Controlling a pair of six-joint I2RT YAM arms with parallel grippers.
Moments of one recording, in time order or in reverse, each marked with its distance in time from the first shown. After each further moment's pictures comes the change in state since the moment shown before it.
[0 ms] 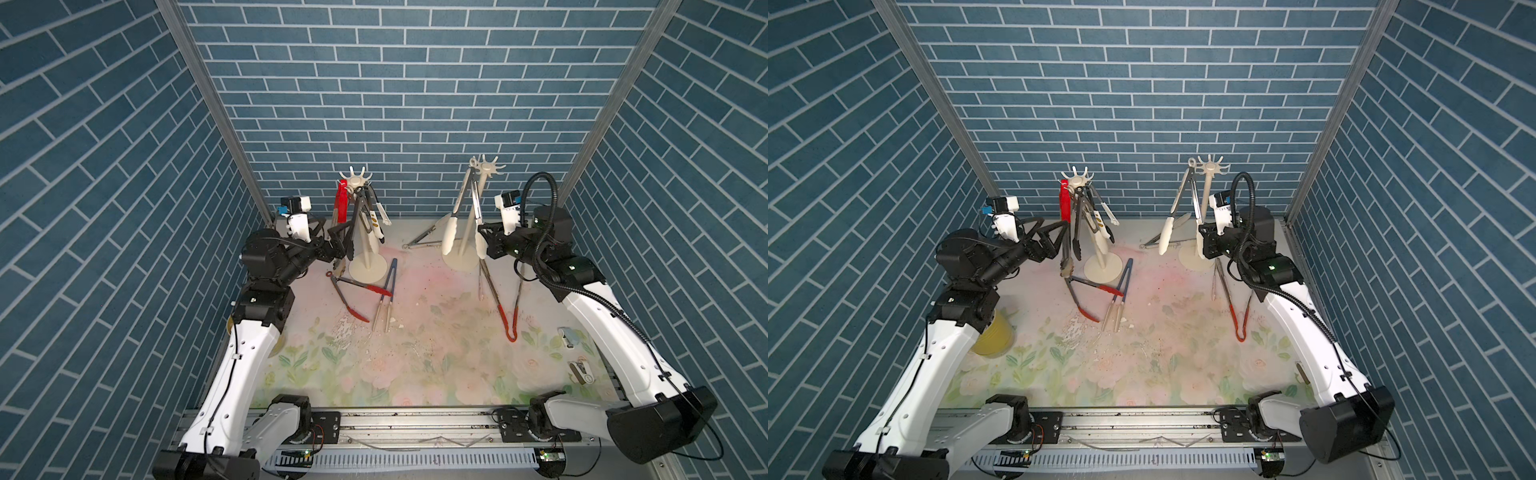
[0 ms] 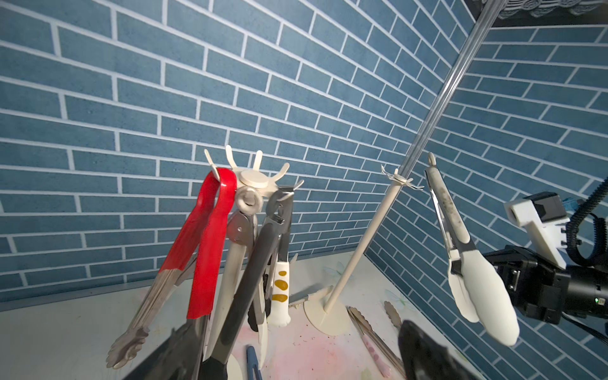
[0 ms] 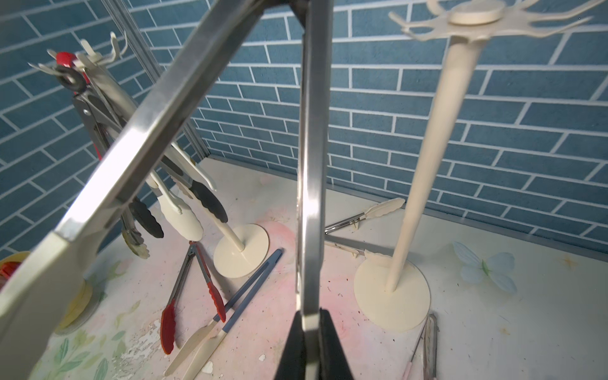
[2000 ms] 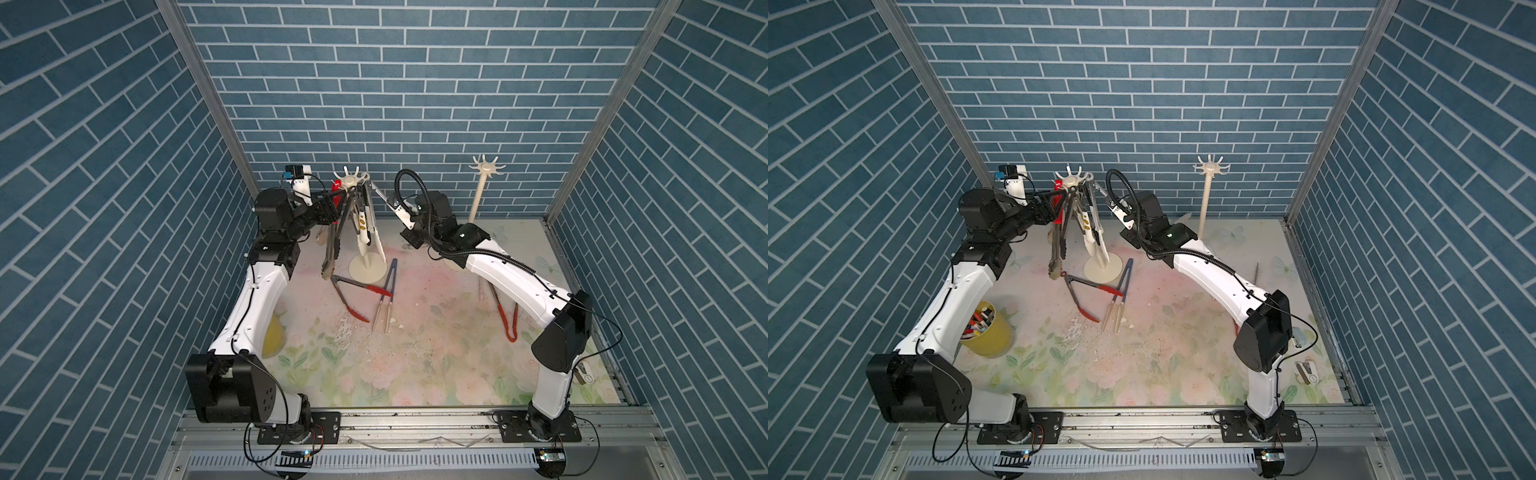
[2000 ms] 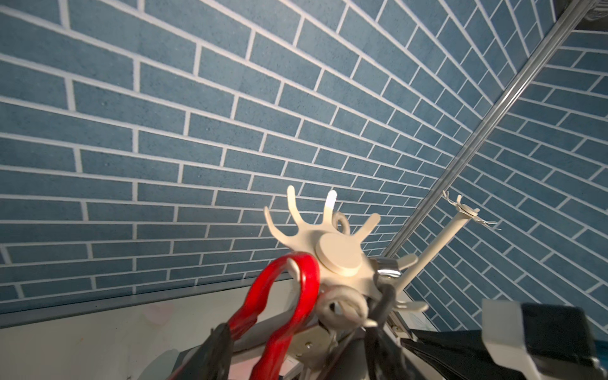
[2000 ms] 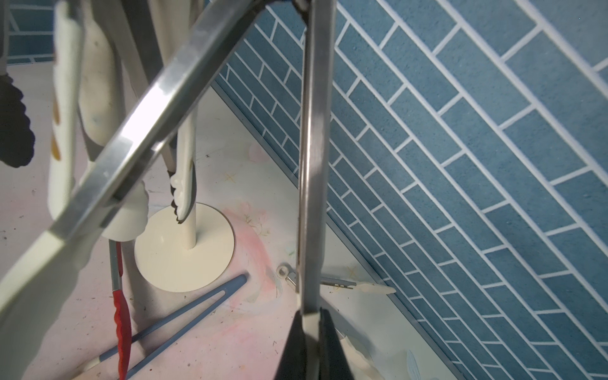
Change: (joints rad) left arm 0.077 0.392 0.277 0.042 0.039 -0.019; right arm 0.423 0.593 0.544 -0.058 0.483 -0.491
